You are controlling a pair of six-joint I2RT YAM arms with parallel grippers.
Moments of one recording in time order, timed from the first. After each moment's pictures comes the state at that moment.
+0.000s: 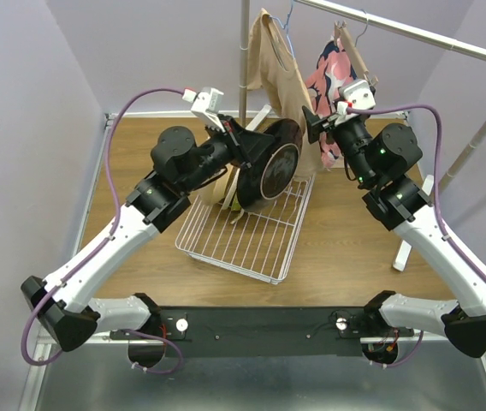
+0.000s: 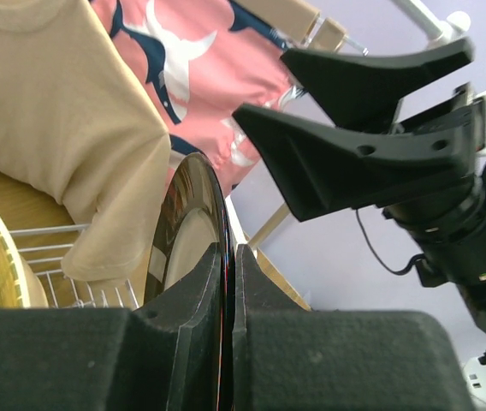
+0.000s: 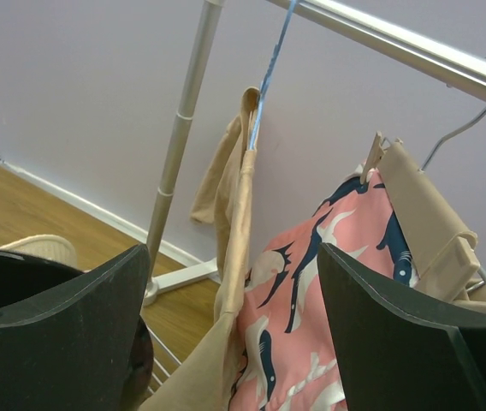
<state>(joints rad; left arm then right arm) -0.72 1.19 1.34 -0.02 0.13 -0.63 0.61 1.16 1.31 0.11 0.17 -0.38</state>
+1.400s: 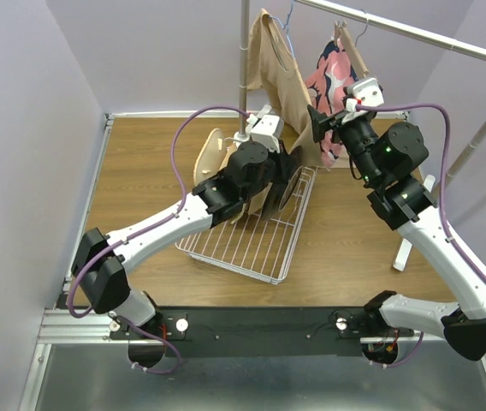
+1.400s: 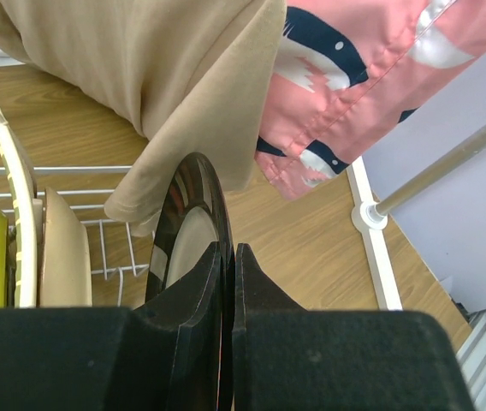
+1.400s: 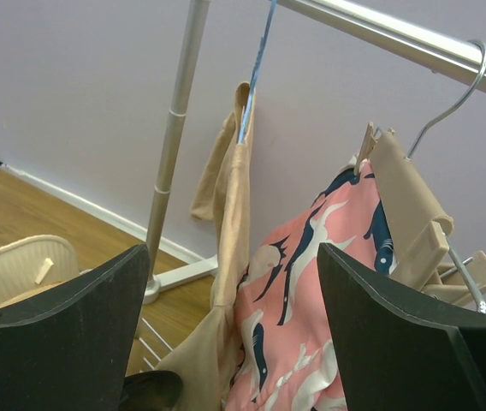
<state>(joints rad) -0.90 1.51 1.32 0.04 -0.21 -0.46 0.56 1.15 1.31 0.09 0.14 -0.34</state>
